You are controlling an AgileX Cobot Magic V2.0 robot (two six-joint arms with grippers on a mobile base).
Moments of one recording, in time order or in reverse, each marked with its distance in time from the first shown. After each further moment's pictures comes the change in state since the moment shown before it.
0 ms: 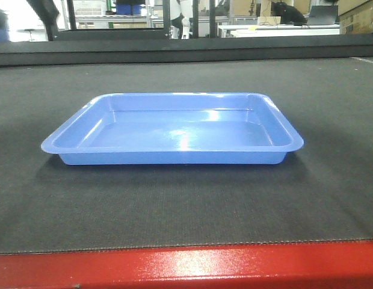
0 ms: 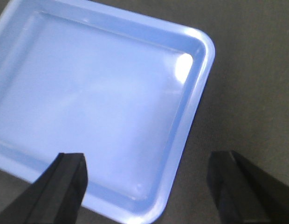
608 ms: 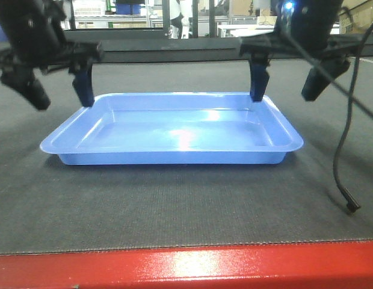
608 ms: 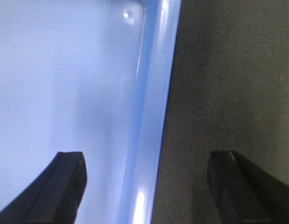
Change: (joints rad) left arm 0.028 0.403 -0.176 -0.002 0.047 -0.071; right arm -0.013 0.374 -0.104 -0.137 -0.012 0.220
